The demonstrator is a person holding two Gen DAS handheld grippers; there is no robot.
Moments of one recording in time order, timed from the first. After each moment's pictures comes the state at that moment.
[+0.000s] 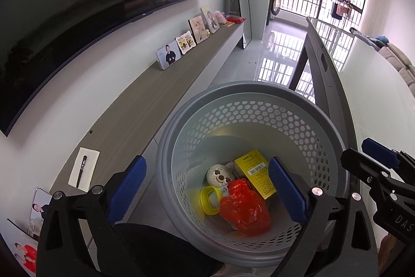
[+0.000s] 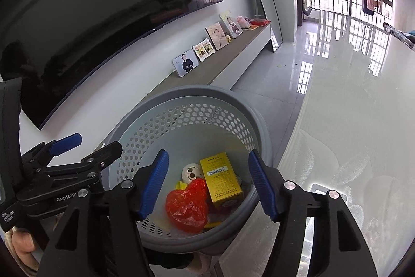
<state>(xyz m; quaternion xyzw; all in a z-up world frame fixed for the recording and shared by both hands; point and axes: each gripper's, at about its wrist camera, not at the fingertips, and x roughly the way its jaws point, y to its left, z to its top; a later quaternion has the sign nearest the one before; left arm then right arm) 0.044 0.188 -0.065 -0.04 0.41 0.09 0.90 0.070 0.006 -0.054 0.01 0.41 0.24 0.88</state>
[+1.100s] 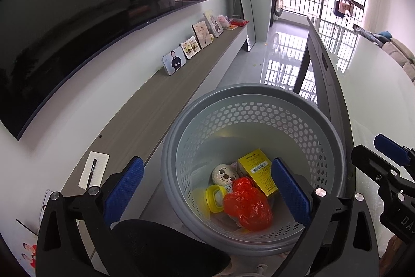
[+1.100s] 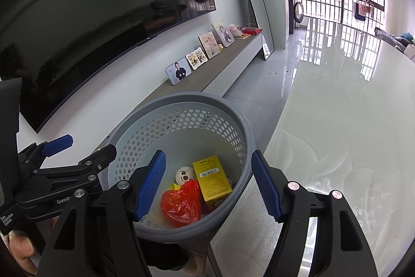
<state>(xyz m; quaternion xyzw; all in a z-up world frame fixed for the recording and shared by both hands) 0.029 0.174 -0.053 -0.02 0.41 0.11 0.91 0.052 -0.007 -0.043 0.01 0.39 0.22 0.90</state>
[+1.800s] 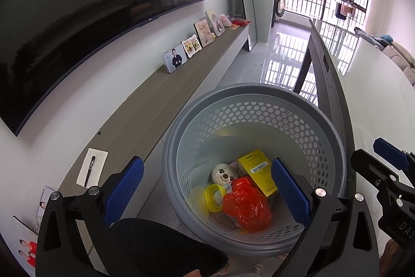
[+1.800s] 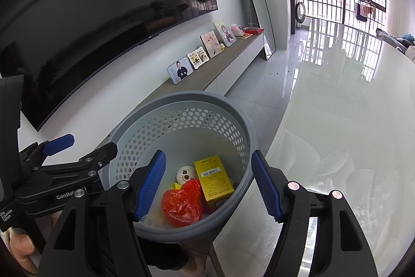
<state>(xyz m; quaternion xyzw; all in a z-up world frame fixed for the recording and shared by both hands) 0.030 0.180 -0.057 -0.03 0.41 0.12 0.91 0.051 -0.003 -0.041 0.01 0.39 0.22 0.90</state>
